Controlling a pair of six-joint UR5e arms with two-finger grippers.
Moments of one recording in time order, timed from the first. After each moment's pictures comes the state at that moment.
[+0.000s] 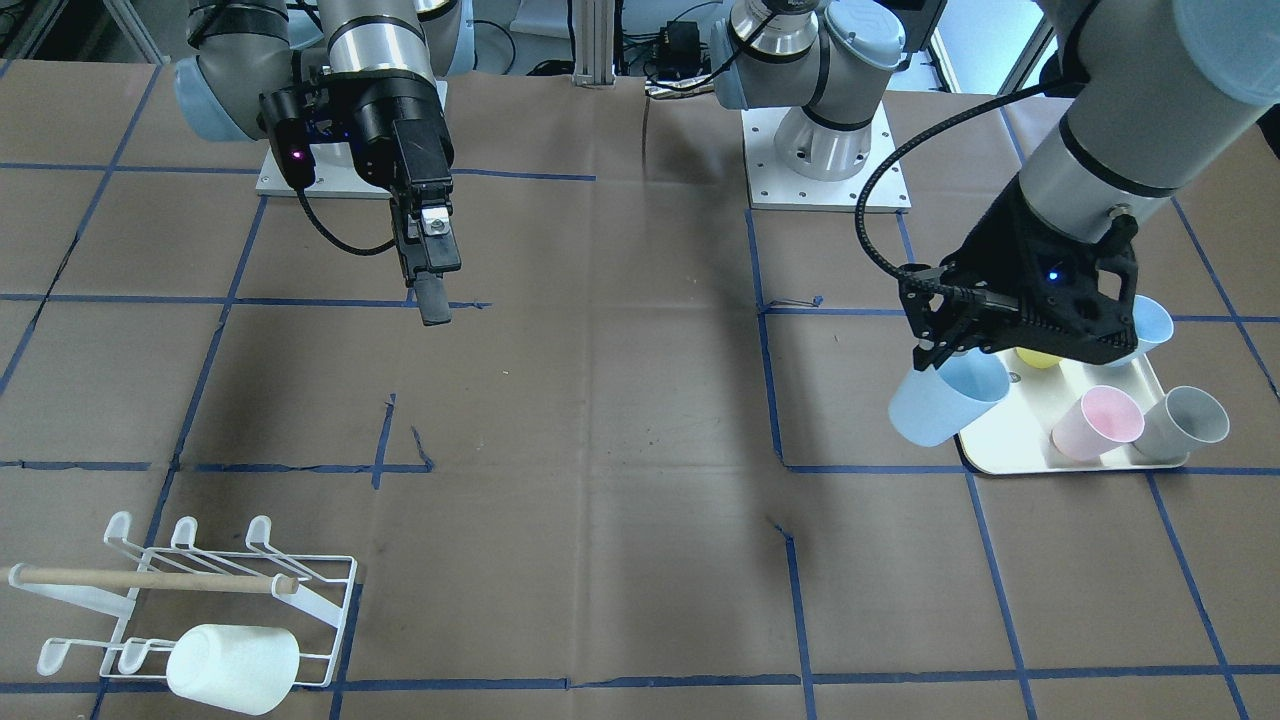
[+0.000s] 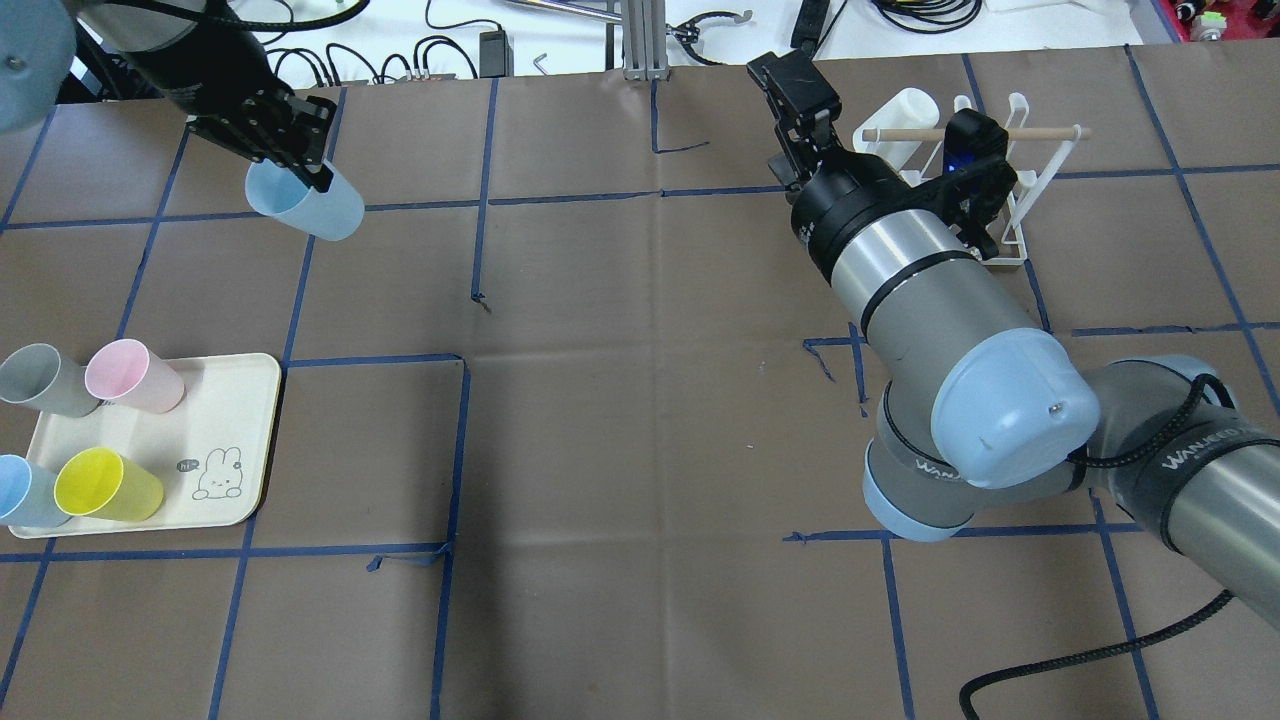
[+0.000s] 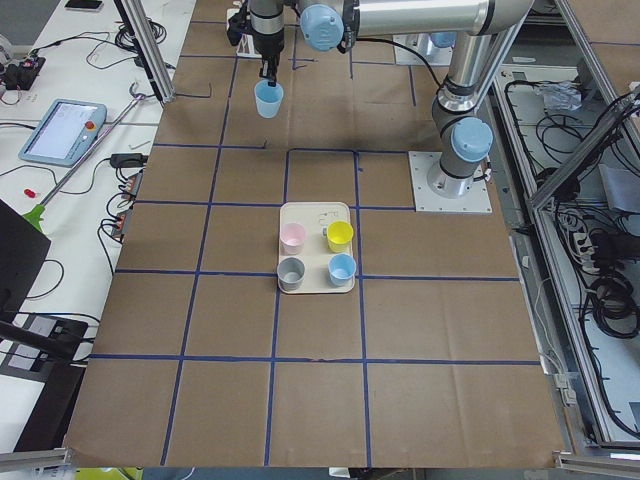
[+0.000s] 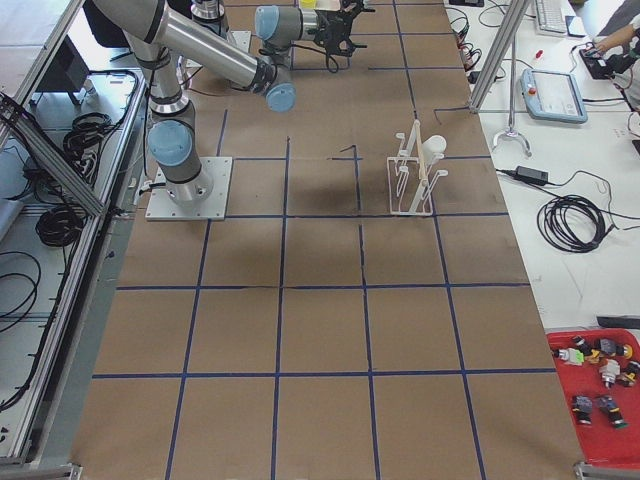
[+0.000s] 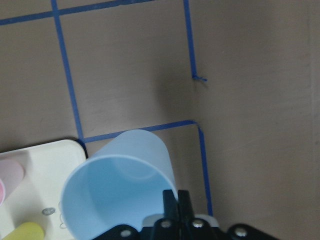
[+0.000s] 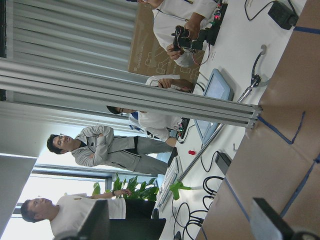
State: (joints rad) left arm -1.47 -1.72 -1.45 -1.47 1.42 0.30; right arm 1.74 -1.51 2.20 -3.61 -1.43 1.35
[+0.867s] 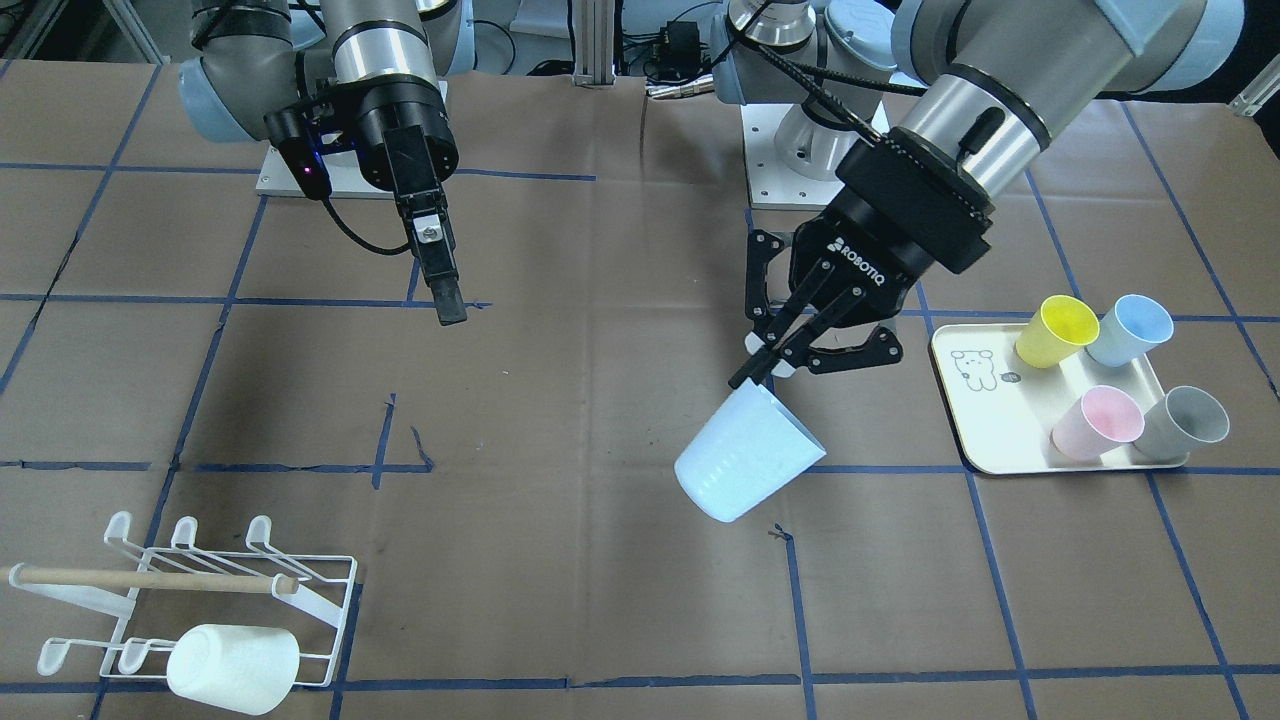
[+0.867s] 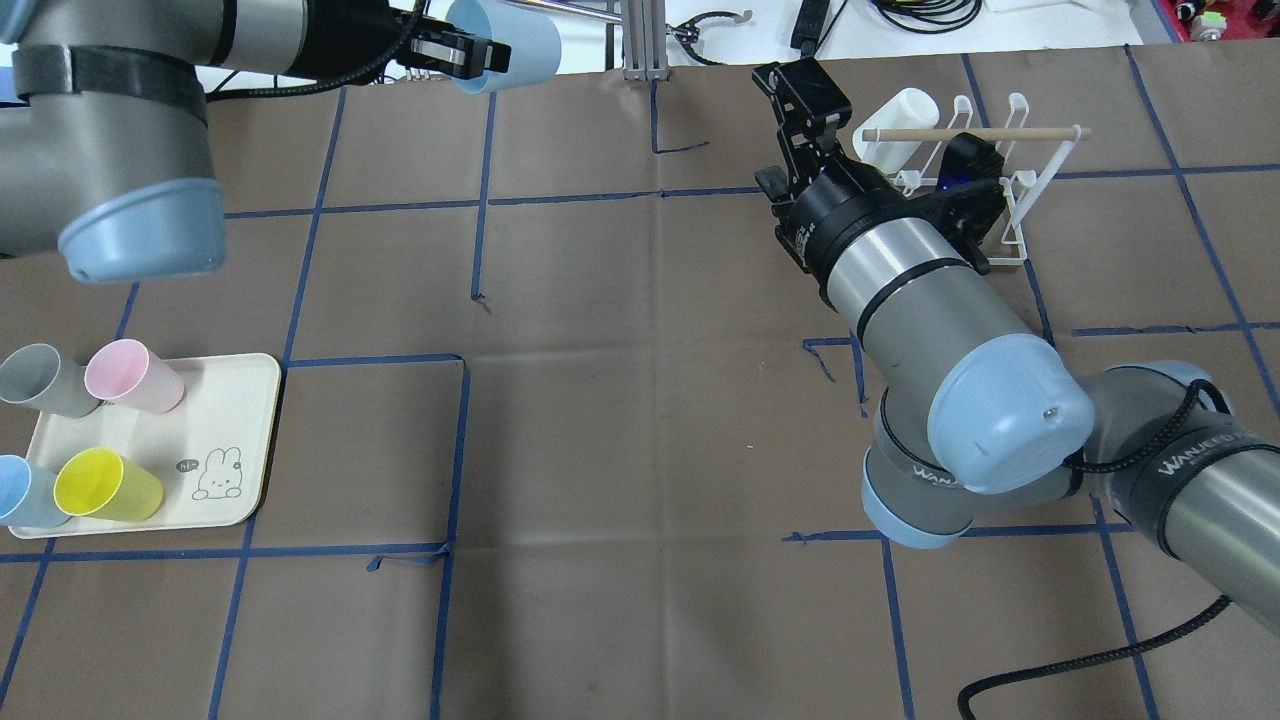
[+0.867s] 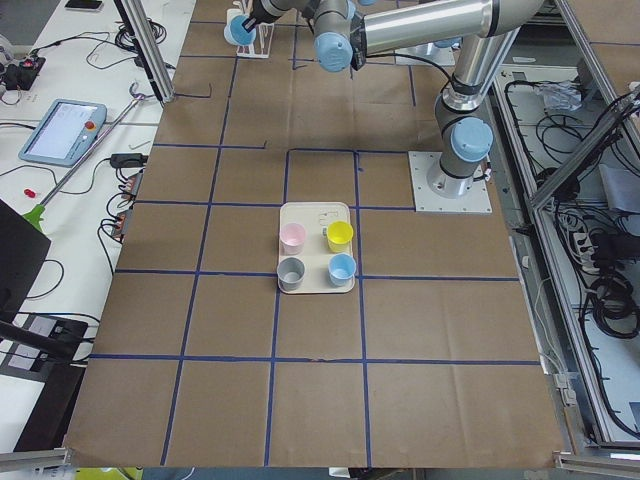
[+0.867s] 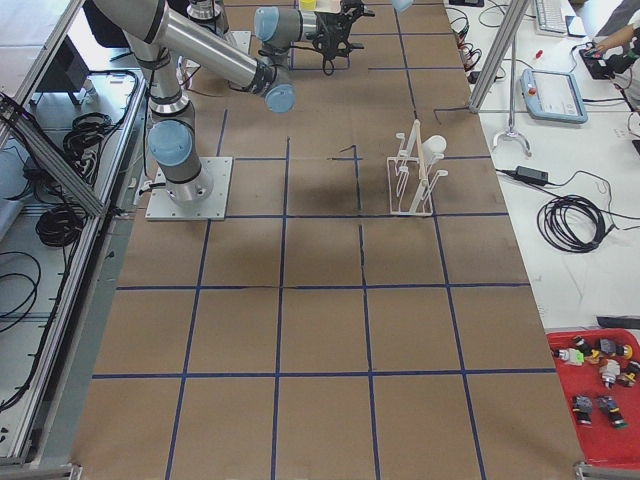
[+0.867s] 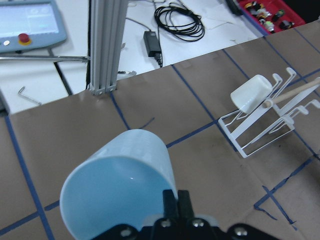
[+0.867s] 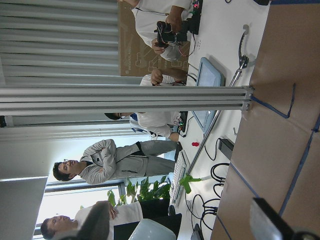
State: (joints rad) left arm -1.51 -1.66 -1.78 -0.64 0.85 0.48; right arm 1.75 -1.51 2.22 -3.60 -1.43 1.54
